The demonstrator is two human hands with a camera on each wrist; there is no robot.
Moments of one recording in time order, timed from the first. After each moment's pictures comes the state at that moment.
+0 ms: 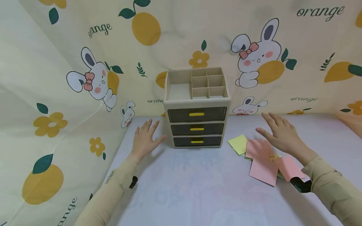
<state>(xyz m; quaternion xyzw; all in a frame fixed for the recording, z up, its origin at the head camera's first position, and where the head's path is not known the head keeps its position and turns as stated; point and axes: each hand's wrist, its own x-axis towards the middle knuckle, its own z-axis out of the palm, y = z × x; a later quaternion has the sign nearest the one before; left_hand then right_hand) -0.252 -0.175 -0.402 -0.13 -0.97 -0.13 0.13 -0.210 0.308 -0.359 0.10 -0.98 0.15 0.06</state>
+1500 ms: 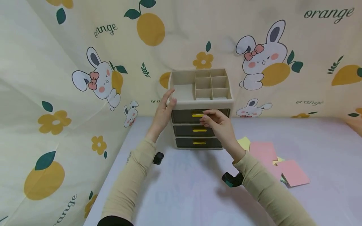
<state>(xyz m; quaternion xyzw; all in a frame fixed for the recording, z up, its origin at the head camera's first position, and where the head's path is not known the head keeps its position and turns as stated) -0.295 -0.107 -0.321 -0.18 -0.80 -0.55 0.13 -0.237 0.113 -0.340 0.15 -0.70 0.69 0.08</state>
